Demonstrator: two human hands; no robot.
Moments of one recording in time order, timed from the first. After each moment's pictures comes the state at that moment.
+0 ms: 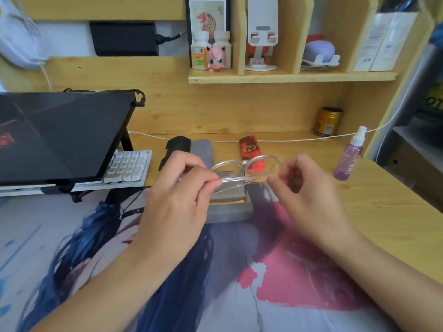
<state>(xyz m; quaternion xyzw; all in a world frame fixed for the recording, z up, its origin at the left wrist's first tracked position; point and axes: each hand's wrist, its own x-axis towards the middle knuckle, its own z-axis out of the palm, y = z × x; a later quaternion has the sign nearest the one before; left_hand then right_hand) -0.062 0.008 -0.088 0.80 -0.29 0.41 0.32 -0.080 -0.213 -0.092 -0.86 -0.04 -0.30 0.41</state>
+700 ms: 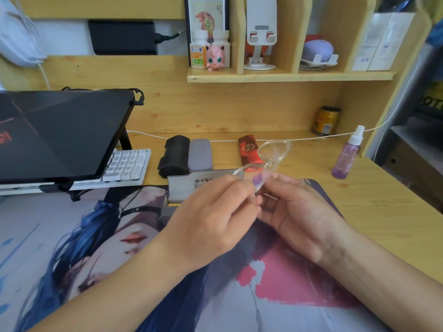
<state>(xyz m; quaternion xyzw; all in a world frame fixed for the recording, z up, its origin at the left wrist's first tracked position) -0.068 -0.019 -0.096 0.74 -0.47 0.45 0.17 -0.086 -0.194 -0.092 -0.51 0.00 0.04 0.86</state>
